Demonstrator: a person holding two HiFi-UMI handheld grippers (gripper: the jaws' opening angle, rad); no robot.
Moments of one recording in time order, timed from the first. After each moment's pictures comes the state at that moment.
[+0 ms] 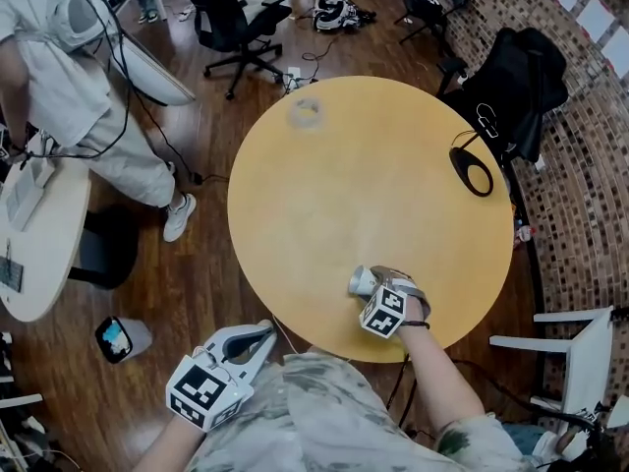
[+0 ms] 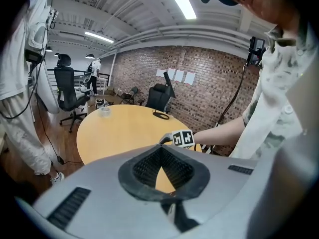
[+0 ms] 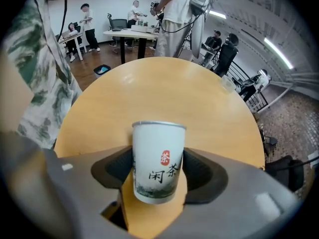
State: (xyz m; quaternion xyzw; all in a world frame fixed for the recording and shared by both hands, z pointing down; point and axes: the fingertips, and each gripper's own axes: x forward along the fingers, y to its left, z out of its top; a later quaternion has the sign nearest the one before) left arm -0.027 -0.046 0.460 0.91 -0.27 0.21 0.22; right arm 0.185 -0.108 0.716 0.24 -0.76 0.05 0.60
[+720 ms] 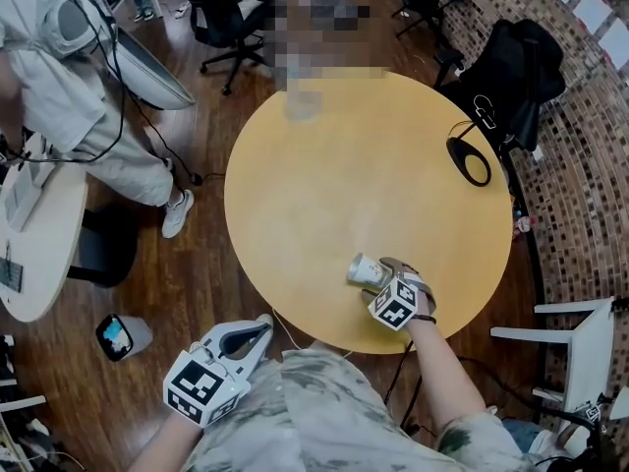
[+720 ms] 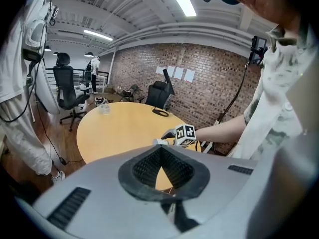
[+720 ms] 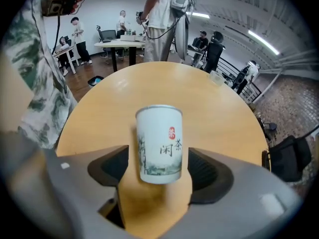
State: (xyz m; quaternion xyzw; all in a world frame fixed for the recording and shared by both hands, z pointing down) left arm -0.037 -0.040 0.467 0.91 -0.26 0.23 0.22; right arm 0.199 -0.104 0.714 0.28 -0.77 0.09 0.56
